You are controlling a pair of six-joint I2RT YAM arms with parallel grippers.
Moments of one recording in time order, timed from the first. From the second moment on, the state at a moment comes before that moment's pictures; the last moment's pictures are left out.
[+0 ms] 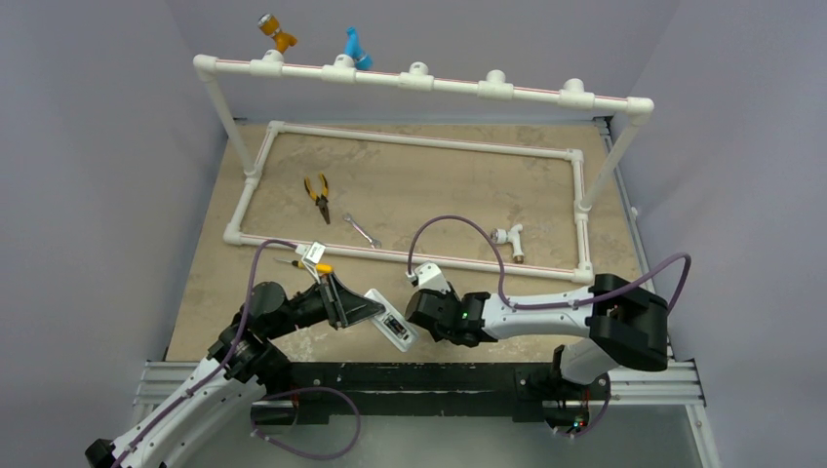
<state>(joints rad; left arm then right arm) -0.69 0.29 0.28 -0.10 0.44 -1.08 1.28 1.50 0.77 -0.44 0.48 0.62</state>
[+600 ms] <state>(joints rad) -0.69 0.29 0.28 -0.10 0.44 -1.08 1.28 1.44 0.67 -0.29 0.44 0.70</state>
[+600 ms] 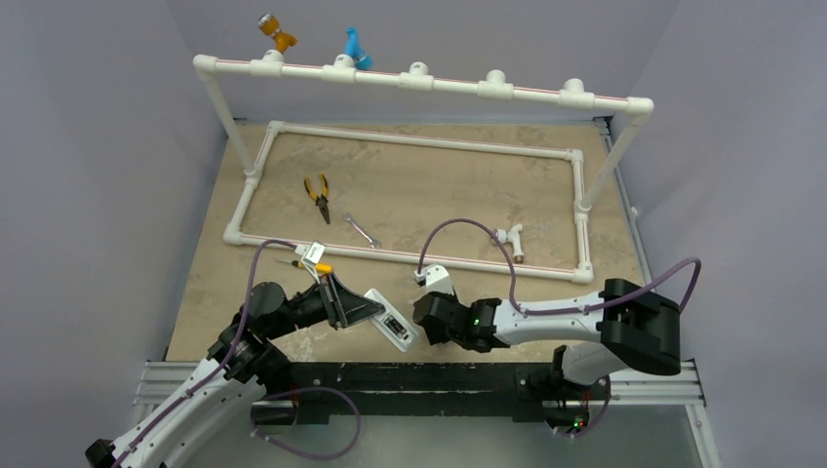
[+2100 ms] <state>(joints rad) -0.69 0.28 0.28 -0.10 0.44 -1.08 1.30 1.35 0.61 -0.24 0.29 0.76</state>
